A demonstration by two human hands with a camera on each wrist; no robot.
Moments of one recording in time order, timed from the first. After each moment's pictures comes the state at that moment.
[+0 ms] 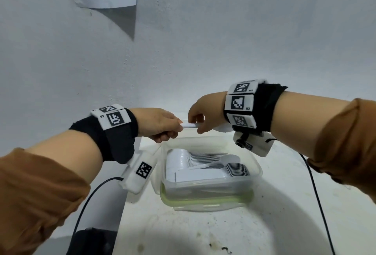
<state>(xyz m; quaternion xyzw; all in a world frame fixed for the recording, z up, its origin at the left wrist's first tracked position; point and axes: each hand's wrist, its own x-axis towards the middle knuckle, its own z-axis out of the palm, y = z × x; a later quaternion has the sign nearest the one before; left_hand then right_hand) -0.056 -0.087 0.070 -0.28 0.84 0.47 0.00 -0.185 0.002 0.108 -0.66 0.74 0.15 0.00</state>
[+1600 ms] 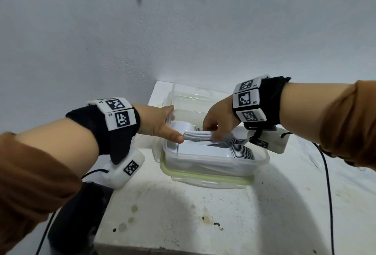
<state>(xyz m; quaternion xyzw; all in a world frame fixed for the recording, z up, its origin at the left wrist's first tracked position) -0.036 -0.083 0.019 -0.30 0.90 0.29 0.11 -0.211 -0.016 0.046 -0.66 0.67 0.28 0.20</state>
